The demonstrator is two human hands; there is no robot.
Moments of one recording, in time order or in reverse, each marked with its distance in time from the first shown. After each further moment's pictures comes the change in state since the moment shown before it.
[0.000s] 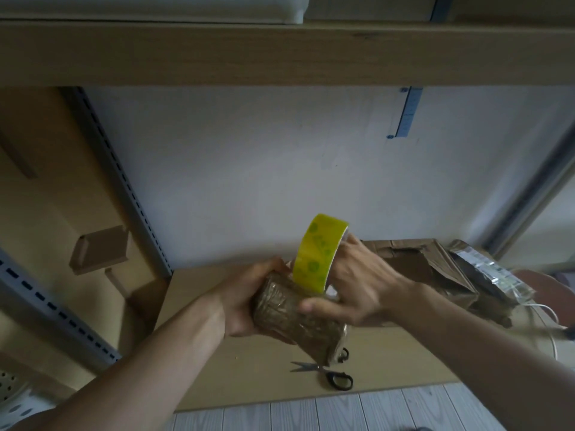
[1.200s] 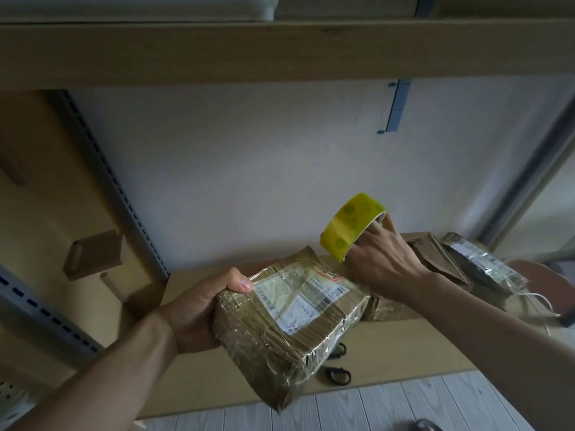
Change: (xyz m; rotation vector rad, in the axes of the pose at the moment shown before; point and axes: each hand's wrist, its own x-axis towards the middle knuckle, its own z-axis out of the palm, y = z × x) left_hand -0.045 -0.009 -0.026 0.068 -0.056 0.060; right_hand -0.034 0.057 0.017 -0.437 0.176 0.148
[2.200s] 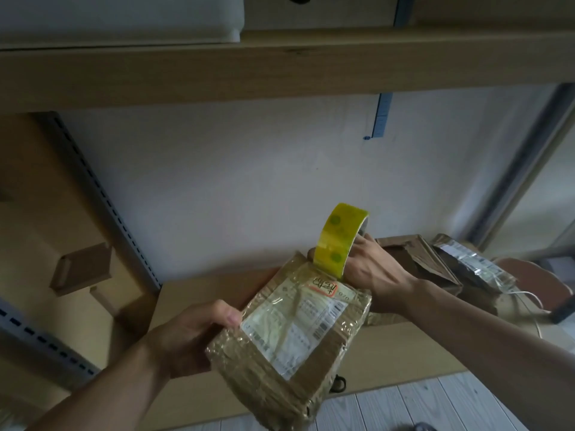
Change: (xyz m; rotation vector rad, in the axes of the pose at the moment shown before) left_hand 0.006 -0.012 0.001 0.067 -0.294 0.094; right_hand -0.004 0.001 -0.007 0.279 -0.059 -0.094
